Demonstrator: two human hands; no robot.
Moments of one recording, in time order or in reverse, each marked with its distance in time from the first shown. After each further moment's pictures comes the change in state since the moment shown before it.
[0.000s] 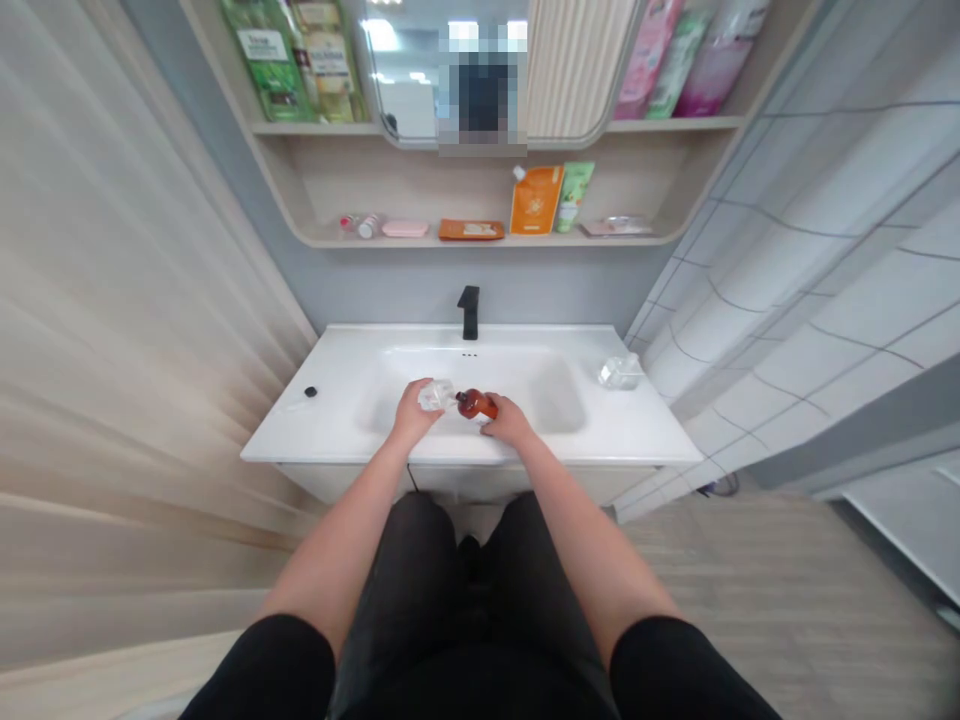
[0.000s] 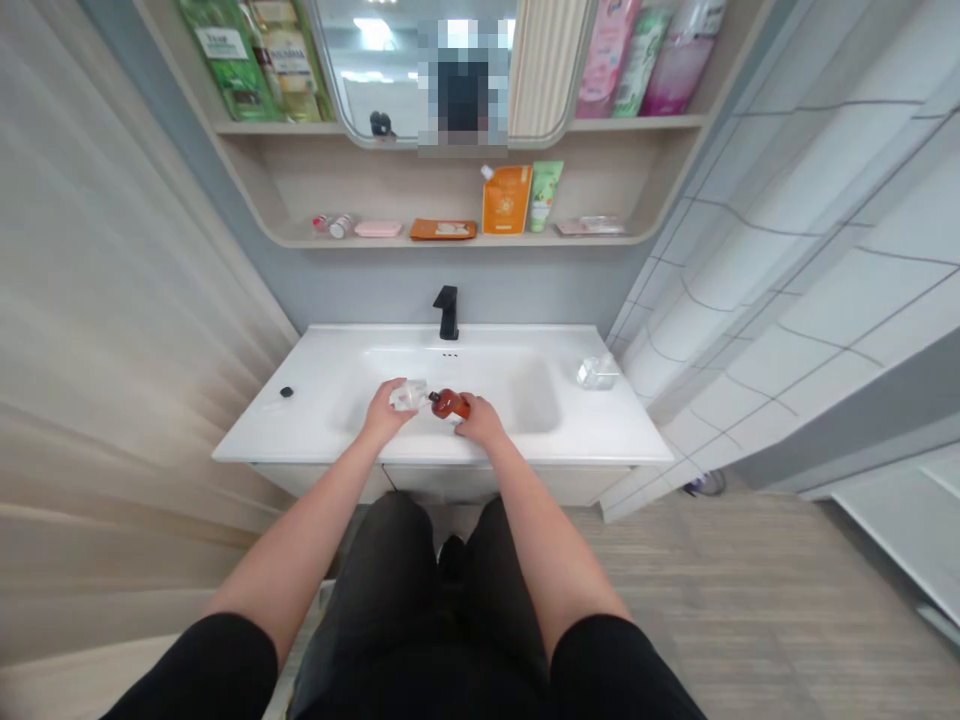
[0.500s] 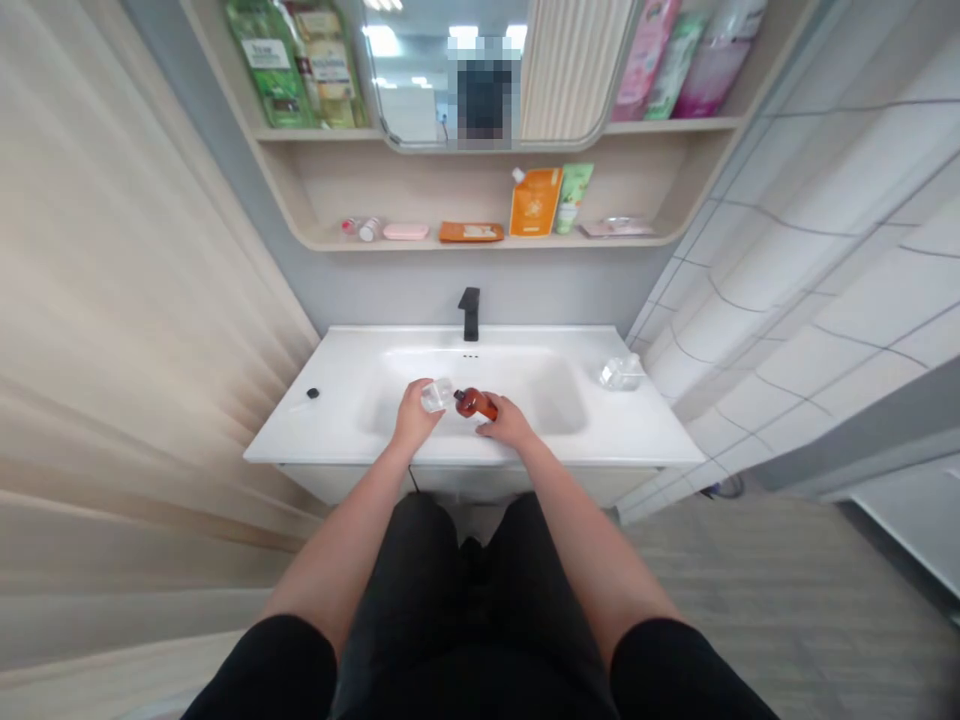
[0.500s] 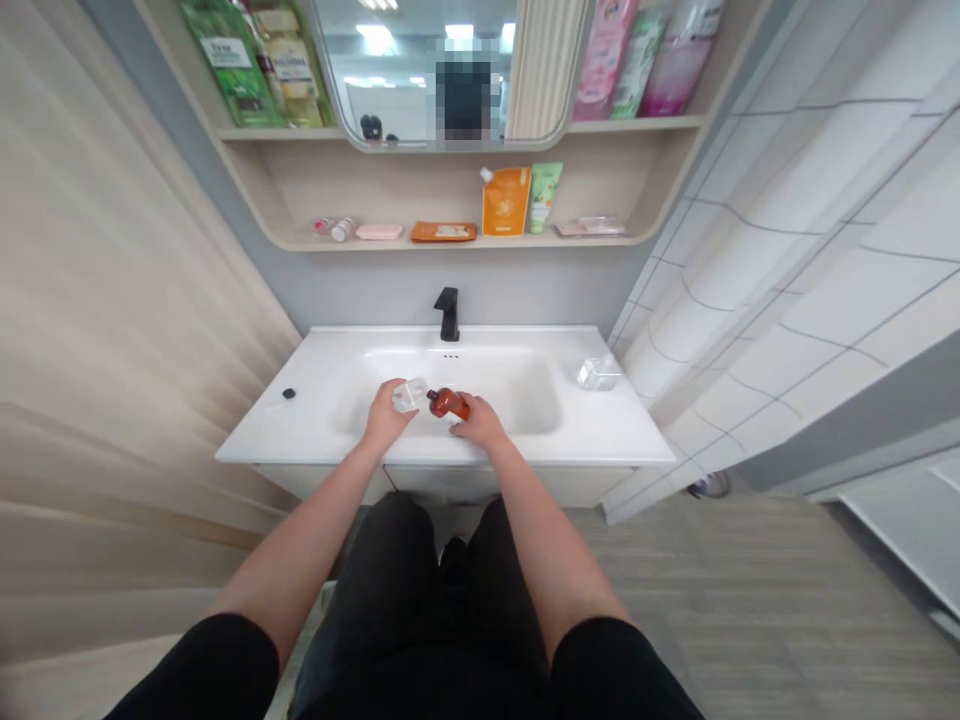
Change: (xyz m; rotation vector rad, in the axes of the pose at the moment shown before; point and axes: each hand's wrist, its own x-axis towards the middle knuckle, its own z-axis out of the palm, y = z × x) left_hand -0.005 0.015 -0.001 0.146 0.024 0.130; right_hand -0.002 -0.003 -0.003 0.086 -0.018 -0.045
